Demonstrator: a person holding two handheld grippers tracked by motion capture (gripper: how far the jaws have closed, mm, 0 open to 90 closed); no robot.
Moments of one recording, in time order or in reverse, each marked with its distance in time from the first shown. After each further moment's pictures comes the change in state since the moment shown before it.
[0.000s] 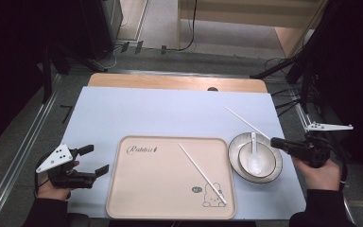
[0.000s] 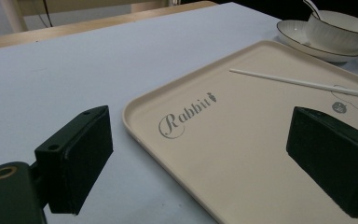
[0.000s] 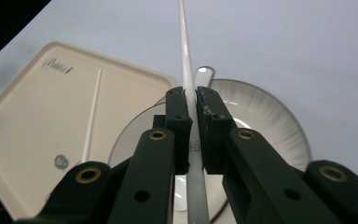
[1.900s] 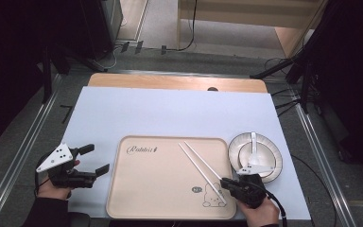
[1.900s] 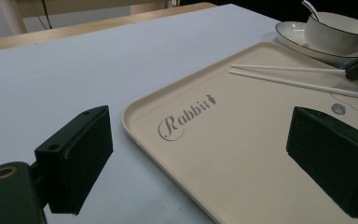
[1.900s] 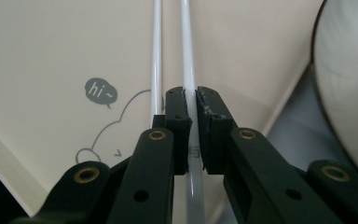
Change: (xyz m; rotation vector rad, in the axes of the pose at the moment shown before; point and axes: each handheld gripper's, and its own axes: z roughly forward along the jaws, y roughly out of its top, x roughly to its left) left arm 0.000 0.001 0.001 -0.009 -0.004 0.002; right arm 0.115 -0.094 0.107 0.167 -0.041 -0.068
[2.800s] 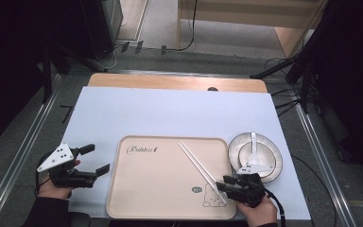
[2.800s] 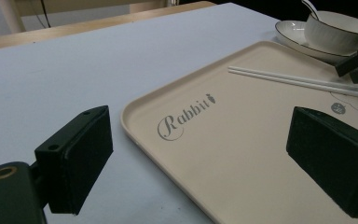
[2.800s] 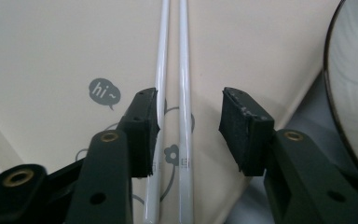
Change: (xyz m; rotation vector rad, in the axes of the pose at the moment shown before) left arm 0.000 0.000 0.001 0.007 -0.003 0.001; right arm -0.006 0.001 0.002 -0.026 0.046 -0.042
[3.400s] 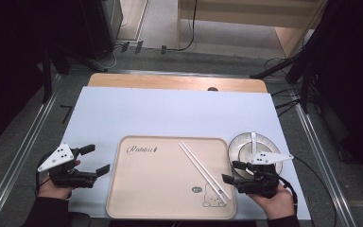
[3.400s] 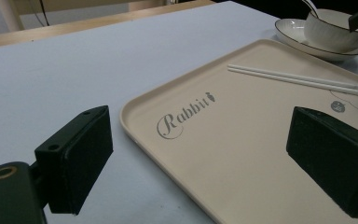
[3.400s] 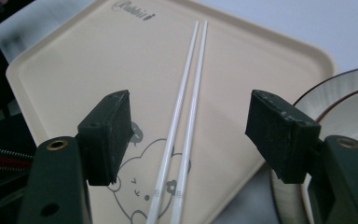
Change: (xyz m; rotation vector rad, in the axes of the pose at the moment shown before) left arm 0.000 -0.001 0.001 0.004 -0.002 -0.002; right arm -0.019 0.032 -0.044 -0.123 0.129 -0.123
